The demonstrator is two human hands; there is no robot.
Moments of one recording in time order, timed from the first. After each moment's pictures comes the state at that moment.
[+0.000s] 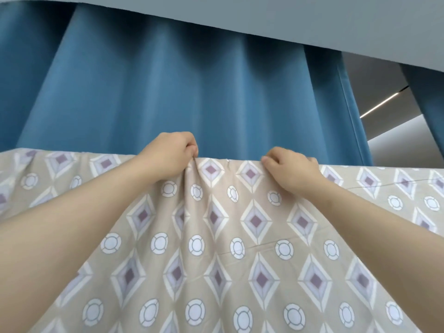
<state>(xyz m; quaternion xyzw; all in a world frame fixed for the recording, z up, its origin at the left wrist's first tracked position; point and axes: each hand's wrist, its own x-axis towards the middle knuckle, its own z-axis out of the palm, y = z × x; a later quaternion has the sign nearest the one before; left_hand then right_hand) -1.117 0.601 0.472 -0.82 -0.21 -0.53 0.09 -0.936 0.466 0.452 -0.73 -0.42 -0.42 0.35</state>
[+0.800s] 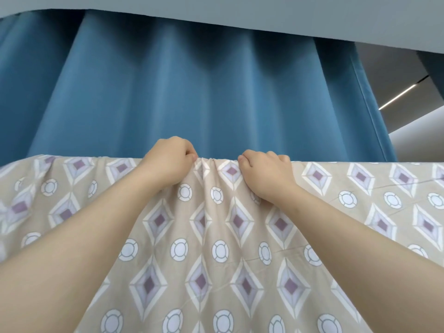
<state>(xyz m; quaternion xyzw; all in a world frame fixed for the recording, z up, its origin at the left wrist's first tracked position) -1.124 0.614 0.462 -0.79 -0.26 -0.55 0.07 -0.973 0.527 0.447 -0.68 -0.46 -0.47 0.33</state>
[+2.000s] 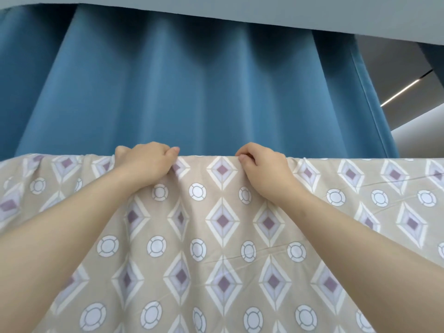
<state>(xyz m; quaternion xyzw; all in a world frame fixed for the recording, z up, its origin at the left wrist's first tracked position) -1.122 0.643 0.463 -0.76 -0.38 -0.51 0.15 -0.966 0.512 0.437 -0.61 -0.52 -0.41 0.44</state>
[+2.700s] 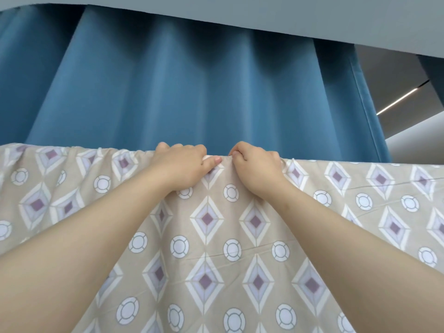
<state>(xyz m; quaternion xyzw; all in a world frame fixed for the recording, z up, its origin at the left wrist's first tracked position) -1.100 0.605 0.460 -0.81 -0.30 -0.44 0.27 -0.982 0.513 0.448 -0.64 -0.51 -0.43 0.38</state>
